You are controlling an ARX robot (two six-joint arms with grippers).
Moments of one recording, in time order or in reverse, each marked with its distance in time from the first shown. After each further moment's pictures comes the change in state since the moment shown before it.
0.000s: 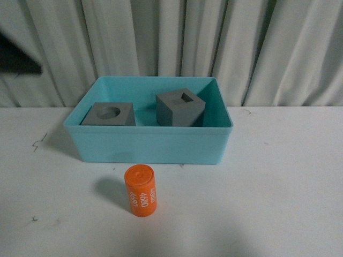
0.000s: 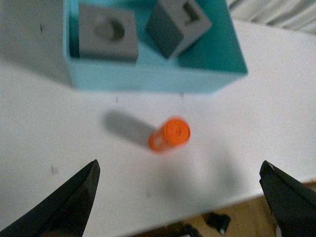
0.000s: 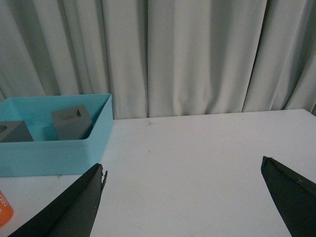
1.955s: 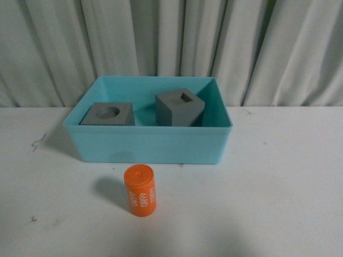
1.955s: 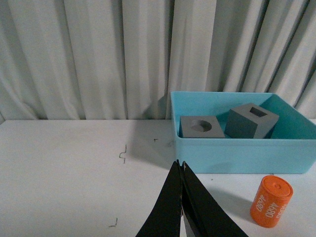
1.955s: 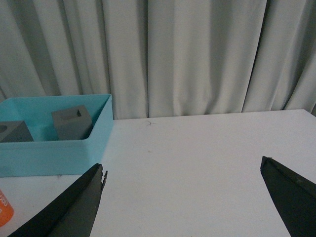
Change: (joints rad) left arm 0.131 -1.034 -0.719 0.355 -0.257 0.245; right arm 0.000 -0.001 0.000 0.000 0.000 0.000
